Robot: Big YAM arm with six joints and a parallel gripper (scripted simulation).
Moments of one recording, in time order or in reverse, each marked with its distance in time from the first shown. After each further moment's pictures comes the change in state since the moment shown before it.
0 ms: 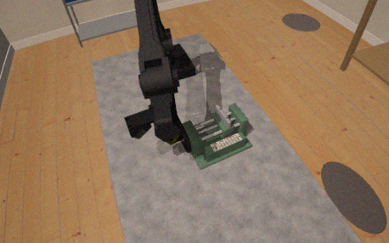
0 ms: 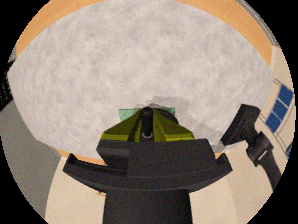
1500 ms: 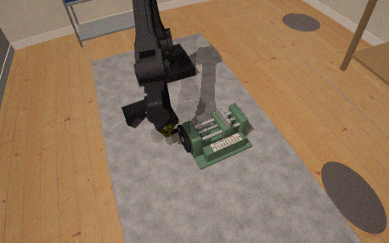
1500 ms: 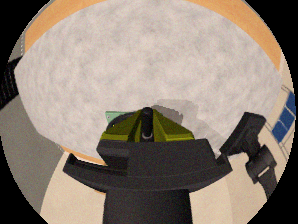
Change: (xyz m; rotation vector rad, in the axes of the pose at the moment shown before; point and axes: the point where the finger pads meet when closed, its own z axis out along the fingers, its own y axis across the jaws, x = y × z) arm 0.000 -0.044 0.018 -0.095 -0.016 -0.005
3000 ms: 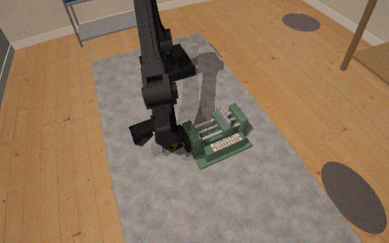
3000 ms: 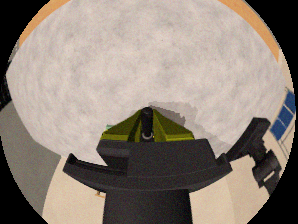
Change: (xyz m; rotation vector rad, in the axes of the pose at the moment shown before) arm 0.001 0.024 0.051 0.041 0.006 0.001
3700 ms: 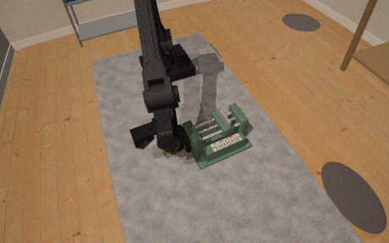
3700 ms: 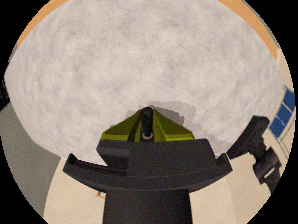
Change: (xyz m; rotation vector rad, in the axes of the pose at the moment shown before) arm 0.000 0.010 0.000 0.020 0.004 0.003
